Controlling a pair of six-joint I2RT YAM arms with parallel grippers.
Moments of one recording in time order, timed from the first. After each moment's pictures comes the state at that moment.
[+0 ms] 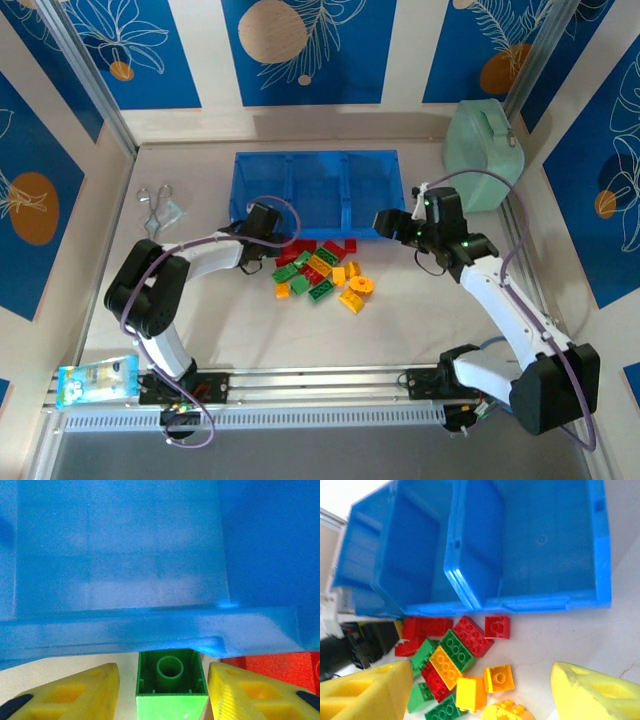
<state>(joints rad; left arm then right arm) -0.53 1.73 0.94 -0.21 -0.20 -0.44 0.27 1.09 0.90 -0.49 -0.22 0.55</state>
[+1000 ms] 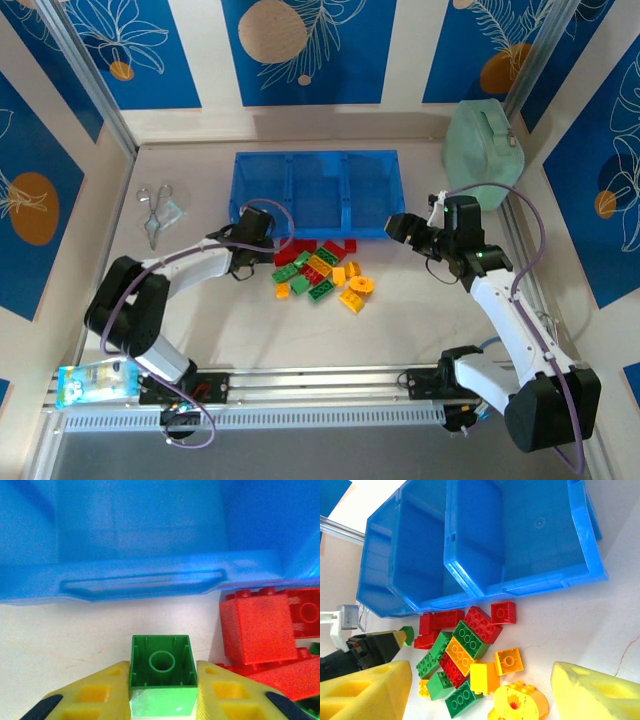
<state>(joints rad) -0.54 1.56 0.89 -0.32 -0.20 -0.42 0.16 1.00 0.81 -0.50 -0.36 0.61</state>
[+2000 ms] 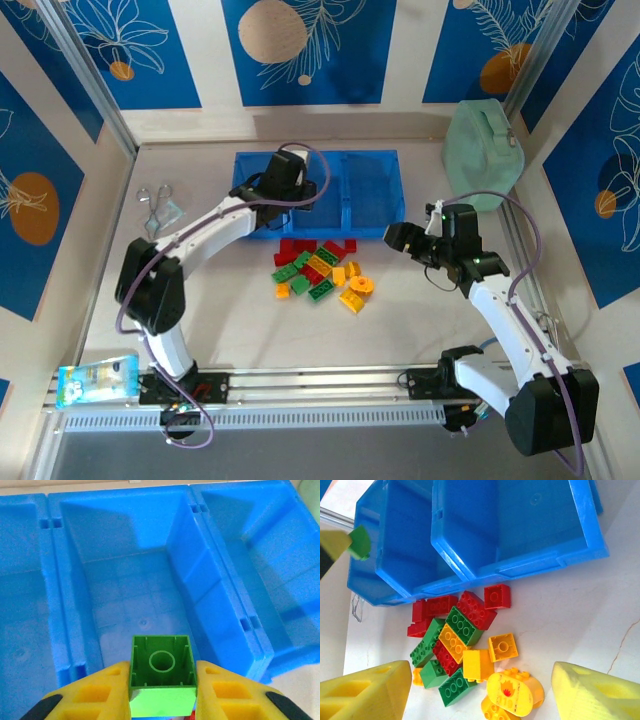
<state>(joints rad) -0.62 1.80 1.49 -0.40 -0.11 -0.35 0.16 0.98 0.74 -0.48 -0.39 0.61</state>
